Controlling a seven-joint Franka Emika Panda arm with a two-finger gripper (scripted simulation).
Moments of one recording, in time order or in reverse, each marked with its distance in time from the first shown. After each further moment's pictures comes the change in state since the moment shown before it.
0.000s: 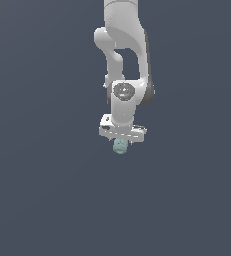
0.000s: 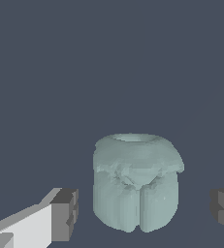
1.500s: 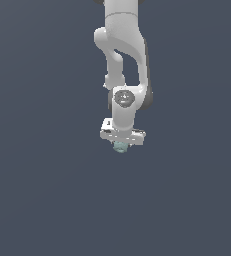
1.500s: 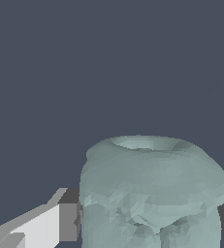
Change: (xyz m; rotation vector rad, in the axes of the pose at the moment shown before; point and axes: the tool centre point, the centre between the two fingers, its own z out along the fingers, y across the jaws) arm -0.003 -0.002 0.028 -0.001 -0.002 0.002
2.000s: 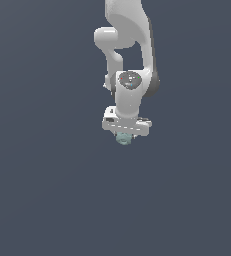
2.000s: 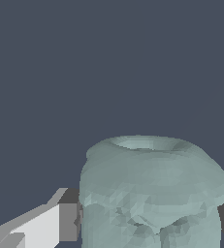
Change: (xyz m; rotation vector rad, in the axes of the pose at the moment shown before) arm -0.011 -0.011 -0.060 0.000 0.000 0.000
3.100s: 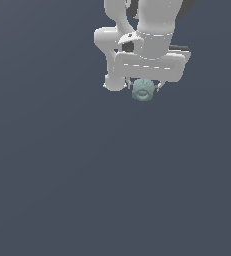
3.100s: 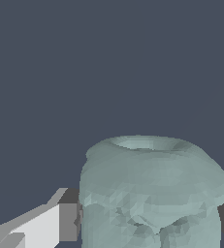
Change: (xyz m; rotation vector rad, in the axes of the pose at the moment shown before) arm -0.040 -0.045 -0.237 -0.001 0.002 0.000
